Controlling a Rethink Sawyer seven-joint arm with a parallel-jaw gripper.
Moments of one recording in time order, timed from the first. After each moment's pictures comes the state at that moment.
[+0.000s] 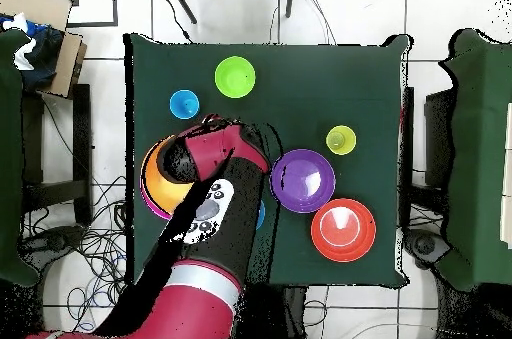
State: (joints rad) arm 0.18 -0.41 -0.35 1.38 -0.21 0.33 2.42
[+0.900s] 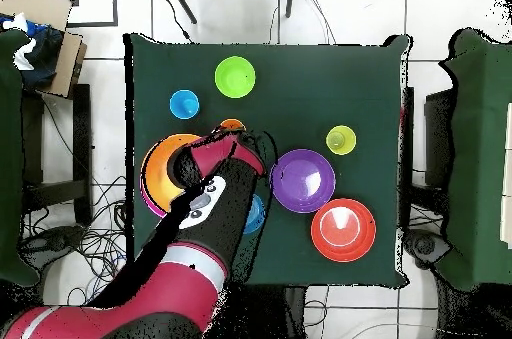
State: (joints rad) arm 0.22 -0.29 -0.42 1.35 -0.20 0.29 2.42
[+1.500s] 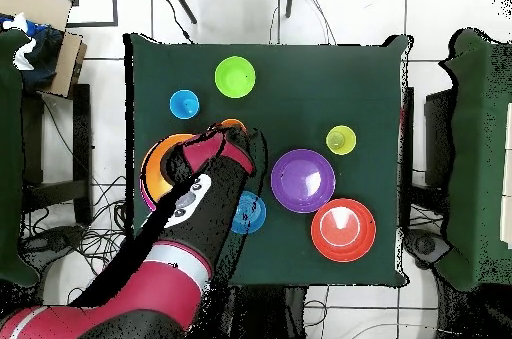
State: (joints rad) arm 0.26 -0.25 -0.46 1.31 -0.18 0.29 2.42
